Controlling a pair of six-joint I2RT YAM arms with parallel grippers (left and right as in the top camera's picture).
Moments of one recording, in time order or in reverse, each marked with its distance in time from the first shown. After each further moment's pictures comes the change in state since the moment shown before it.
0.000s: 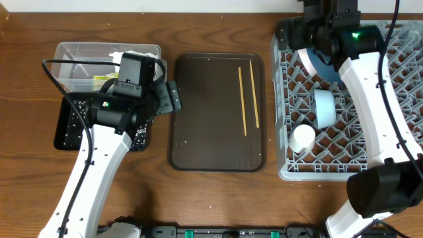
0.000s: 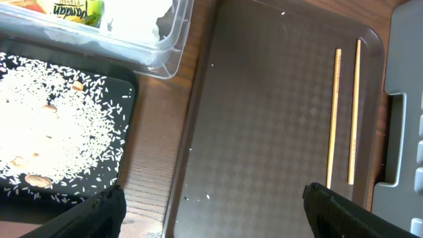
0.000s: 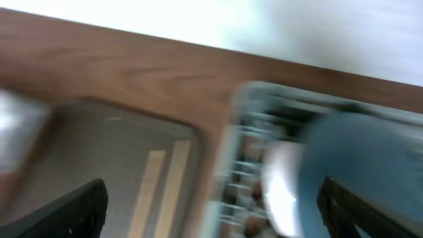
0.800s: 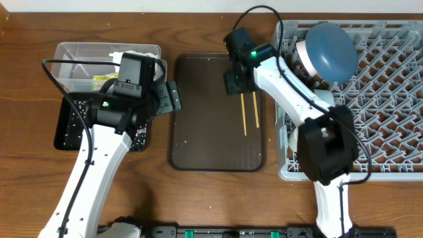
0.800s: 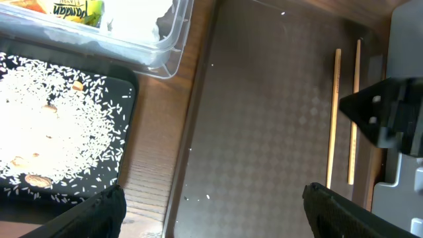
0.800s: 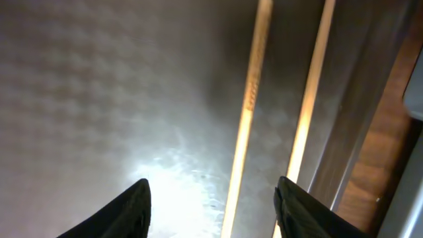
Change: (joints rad) left arm 0.000 0.000 0.000 0.000 0.000 0.000; right arm 0.320 0.379 0.000 -0.170 0.201 0.331
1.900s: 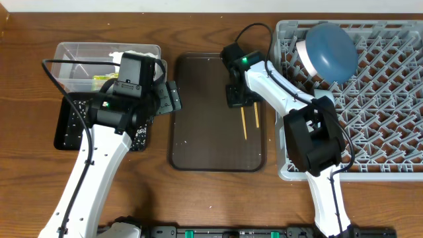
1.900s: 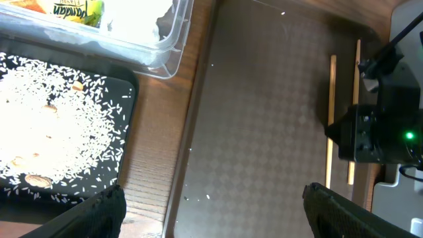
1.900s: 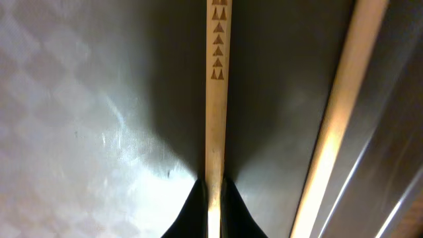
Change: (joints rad) left arm 0.000 0.000 0.000 0.000 0.000 0.000; right arm 0.008 0.114 0.003 -0.097 -0.008 0.064
